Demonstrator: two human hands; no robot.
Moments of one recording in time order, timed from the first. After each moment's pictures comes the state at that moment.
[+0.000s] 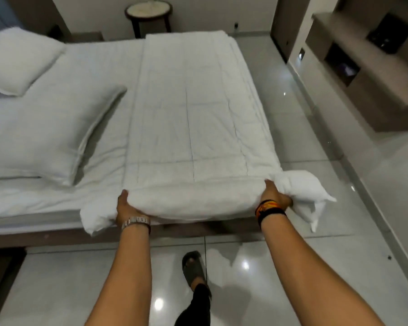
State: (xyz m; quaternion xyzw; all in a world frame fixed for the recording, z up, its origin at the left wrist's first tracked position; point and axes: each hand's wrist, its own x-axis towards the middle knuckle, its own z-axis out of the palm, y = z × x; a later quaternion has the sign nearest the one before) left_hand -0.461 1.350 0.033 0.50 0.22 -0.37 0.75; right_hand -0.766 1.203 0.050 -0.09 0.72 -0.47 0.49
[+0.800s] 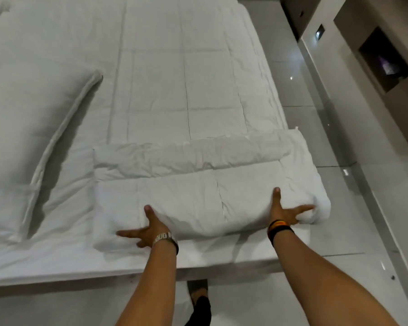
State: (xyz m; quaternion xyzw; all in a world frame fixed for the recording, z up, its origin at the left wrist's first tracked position) left_hand -0.404 1.136 -0.071 0.75 0.30 -0.28 0.51; right_hand -0.667 0.999 -0.077 -0.18 0.82 -0.35 0.41
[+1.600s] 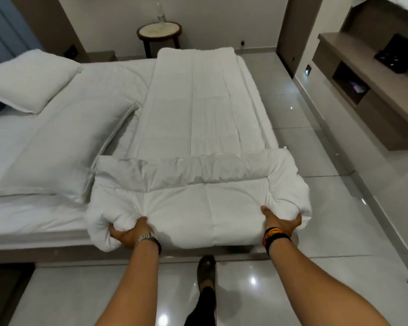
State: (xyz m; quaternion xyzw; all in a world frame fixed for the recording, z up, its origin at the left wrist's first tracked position) left_hand -0.456 1.334 0.042 0.67 0.22 -0.13 0.69; right_hand -0.747 1.194 0.010 -0.15 0.74 -0.43 0.48
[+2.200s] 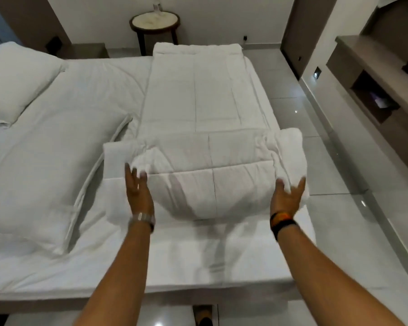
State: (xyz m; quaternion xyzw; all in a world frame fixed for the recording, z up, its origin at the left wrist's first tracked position) left_hand -0.302 1.110 0.069 0.71 -0.14 -0.22 0.66; right_hand -0.617 0.983 0.057 -0.31 0.68 -0.49 0.44
